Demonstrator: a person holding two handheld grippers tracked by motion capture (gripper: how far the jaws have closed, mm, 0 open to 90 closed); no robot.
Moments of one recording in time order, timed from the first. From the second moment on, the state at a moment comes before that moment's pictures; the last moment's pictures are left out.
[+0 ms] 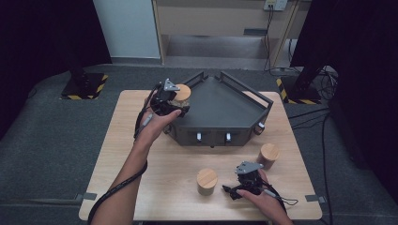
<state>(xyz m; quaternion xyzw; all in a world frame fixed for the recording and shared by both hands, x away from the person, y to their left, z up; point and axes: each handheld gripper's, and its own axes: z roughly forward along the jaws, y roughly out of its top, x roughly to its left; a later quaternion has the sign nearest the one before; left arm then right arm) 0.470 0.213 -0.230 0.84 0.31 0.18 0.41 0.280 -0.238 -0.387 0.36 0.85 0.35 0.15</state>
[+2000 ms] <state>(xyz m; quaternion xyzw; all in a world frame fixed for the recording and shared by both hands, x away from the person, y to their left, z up) 0.508 0.186 -0.275 0.84 0.32 0.16 0.40 0.280 -0.238 -0.387 0.36 0.85 0.35 0.15</state>
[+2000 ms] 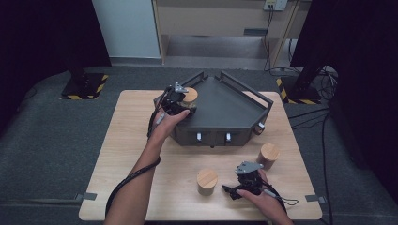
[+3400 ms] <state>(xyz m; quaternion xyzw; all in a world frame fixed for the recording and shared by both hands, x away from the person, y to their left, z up) 0.513 0.189 -0.283 0.84 0.33 0.15 0.41 0.280 -0.238 -0.387 0.36 0.85 0.35 0.15</state>
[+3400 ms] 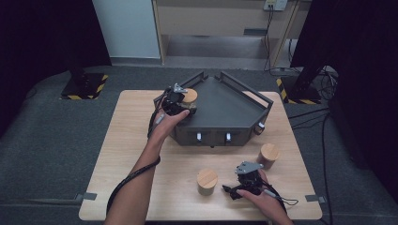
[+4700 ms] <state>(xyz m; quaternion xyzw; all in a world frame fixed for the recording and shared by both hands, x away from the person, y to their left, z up) 0.466 0.211 -0.273 0.82 0.34 0.18 0.43 0.280 -0.238 -0.387 0.36 0.85 0.35 0.15</state>
